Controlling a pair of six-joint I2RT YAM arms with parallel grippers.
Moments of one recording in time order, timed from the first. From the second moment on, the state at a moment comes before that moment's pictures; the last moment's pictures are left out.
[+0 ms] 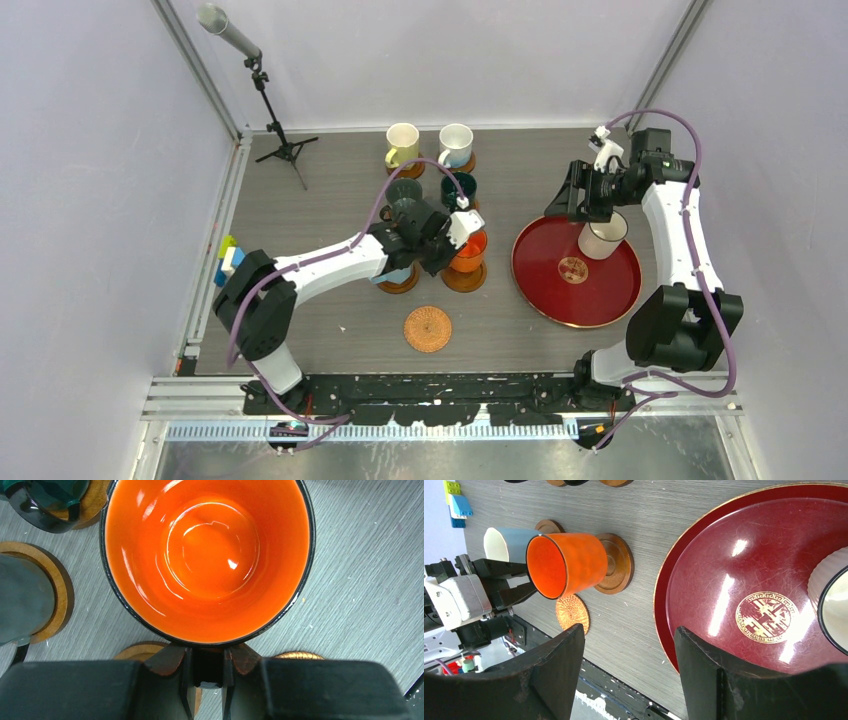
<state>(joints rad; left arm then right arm) -0.85 1.67 1.18 -0.31 0.09 0.18 -0.18 1.47 1.41 -1.04 -0.66 -0.05</state>
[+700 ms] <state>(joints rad) -0.86 1.73 1.14 -0.28 0.12 0.15 -0.18 1.47 1.39 -1.02 -0.65 -0.04</state>
